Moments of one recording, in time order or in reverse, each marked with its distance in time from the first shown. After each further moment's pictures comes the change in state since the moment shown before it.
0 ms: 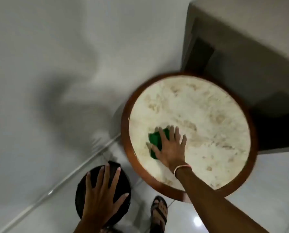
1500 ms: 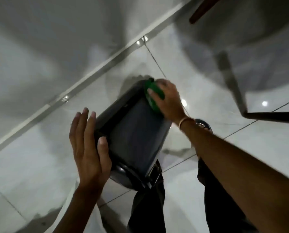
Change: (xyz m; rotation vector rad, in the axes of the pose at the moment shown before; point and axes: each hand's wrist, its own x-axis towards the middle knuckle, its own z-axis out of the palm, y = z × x) left_hand -0.081 -0.233 0.327 -0.633 0.624 -0.257; right_hand 0.031 -0.190 0.473 0.548 -0.018 -0.194
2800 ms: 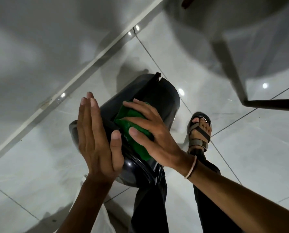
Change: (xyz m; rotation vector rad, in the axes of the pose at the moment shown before) left_hand 0.033 0.025 0.027 -0.071 0.017 0.148; right_hand -0.097 -0.057 -0.020 0.335 -0.251 -0.157
